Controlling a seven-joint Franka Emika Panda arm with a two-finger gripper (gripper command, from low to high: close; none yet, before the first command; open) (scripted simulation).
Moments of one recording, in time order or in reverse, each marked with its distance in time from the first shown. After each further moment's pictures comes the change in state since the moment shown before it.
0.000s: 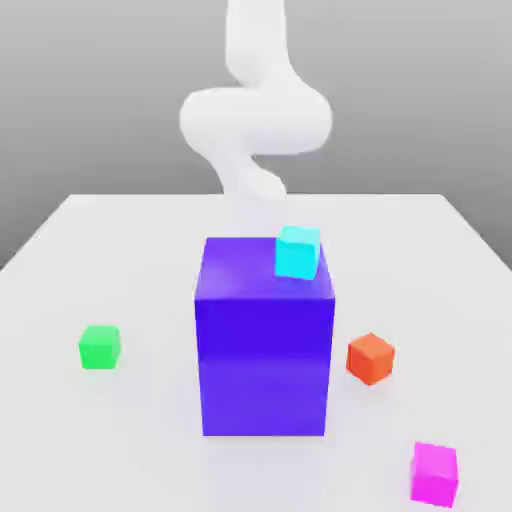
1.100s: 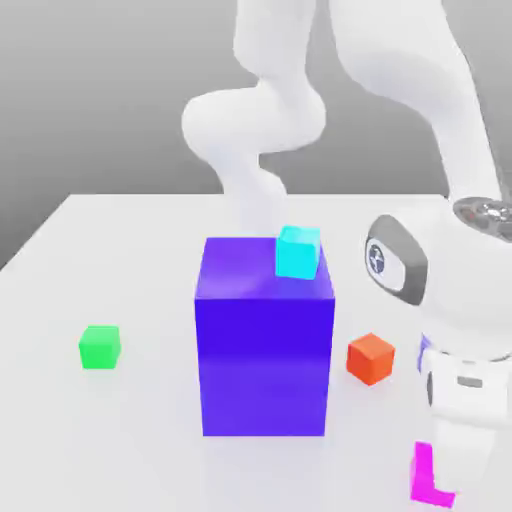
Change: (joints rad) arm 0.388 1.179 0.010 -0.038 -0.005 0.484 -0.822
